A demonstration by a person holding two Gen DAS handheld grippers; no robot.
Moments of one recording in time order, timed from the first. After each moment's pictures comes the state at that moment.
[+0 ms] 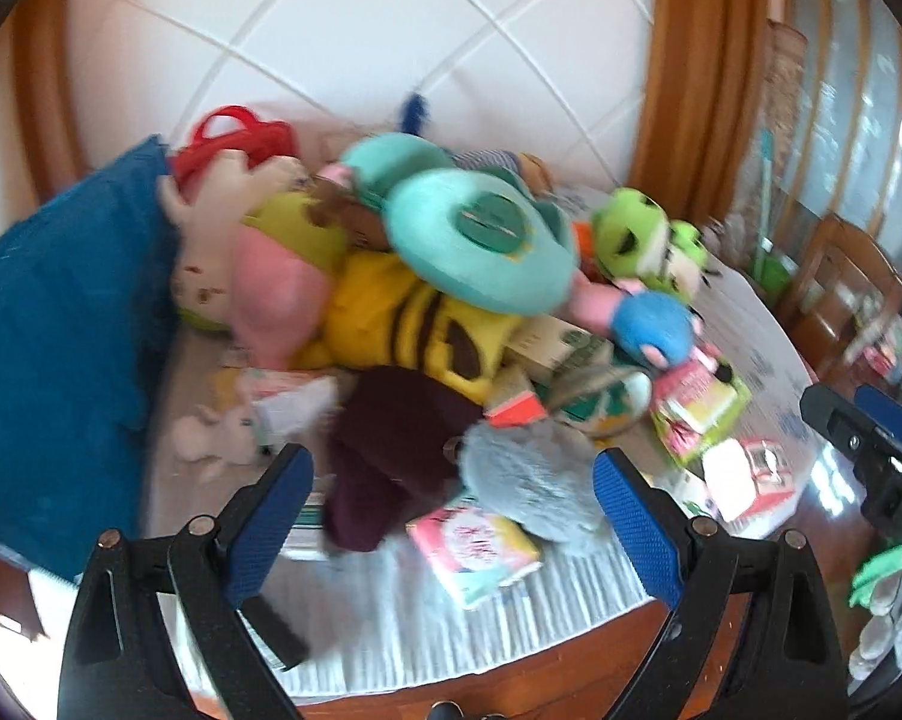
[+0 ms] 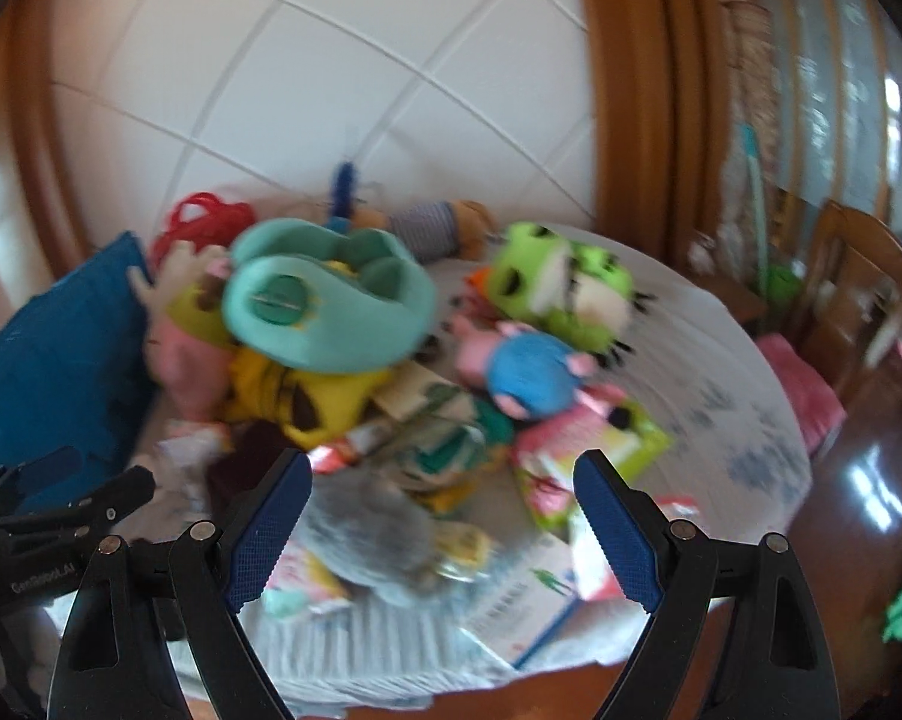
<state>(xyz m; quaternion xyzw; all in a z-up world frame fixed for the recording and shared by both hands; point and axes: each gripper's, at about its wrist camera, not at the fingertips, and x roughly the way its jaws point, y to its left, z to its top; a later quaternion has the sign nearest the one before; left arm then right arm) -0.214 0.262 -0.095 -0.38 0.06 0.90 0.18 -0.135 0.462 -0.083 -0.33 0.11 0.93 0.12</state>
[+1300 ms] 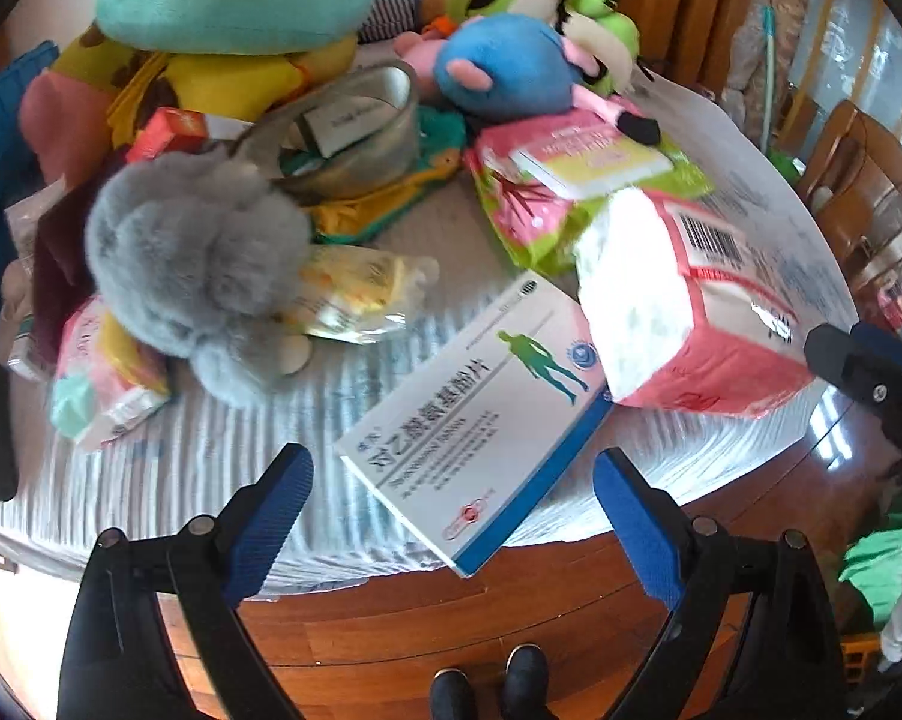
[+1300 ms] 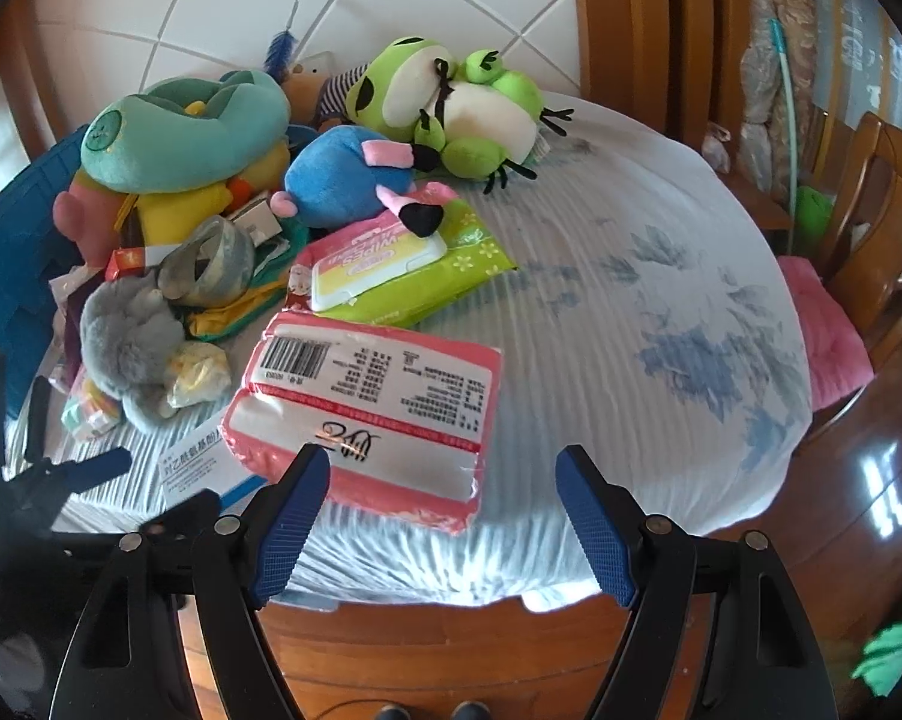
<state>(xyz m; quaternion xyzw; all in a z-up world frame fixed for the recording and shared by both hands) -0.147 0.469 -0.276 -0.49 0.08 0.85 0.15 -0.094 0.655 -0.243 -0.42 0.10 0.90 0.03</state>
